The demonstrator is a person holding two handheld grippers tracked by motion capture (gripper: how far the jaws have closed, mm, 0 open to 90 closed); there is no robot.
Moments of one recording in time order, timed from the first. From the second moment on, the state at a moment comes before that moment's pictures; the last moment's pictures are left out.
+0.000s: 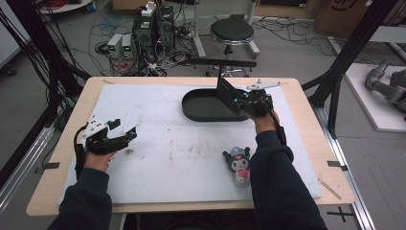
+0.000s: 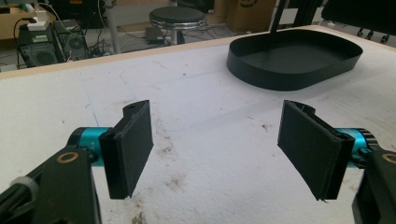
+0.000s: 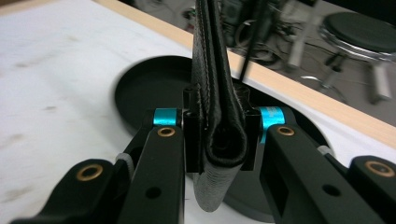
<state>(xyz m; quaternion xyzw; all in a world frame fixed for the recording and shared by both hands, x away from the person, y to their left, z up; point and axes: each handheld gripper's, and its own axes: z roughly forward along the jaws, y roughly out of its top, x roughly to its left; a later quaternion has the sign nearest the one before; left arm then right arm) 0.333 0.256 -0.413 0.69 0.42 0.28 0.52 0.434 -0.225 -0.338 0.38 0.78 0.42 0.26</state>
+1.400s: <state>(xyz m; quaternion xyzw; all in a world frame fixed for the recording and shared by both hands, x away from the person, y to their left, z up) 0.331 0.257 -0.415 0.69 0.42 0.28 0.52 0.488 -0.208 -0.384 0.40 0.78 0.40 0.28</state>
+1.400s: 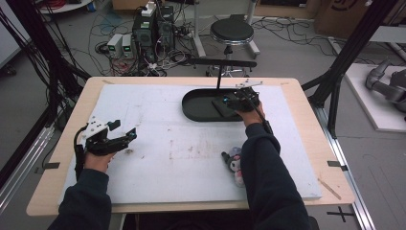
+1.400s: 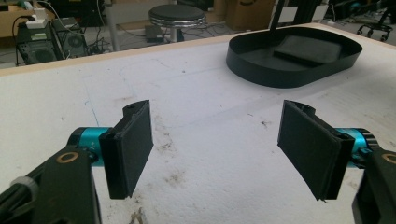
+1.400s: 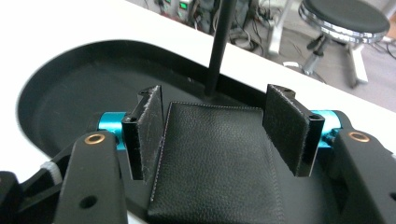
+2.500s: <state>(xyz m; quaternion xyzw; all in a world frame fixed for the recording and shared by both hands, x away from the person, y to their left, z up) 0.333 0.255 -0.413 0.68 0.42 0.28 0.53 0.335 -0.286 -0.386 0.38 0.79 0.40 0.26</state>
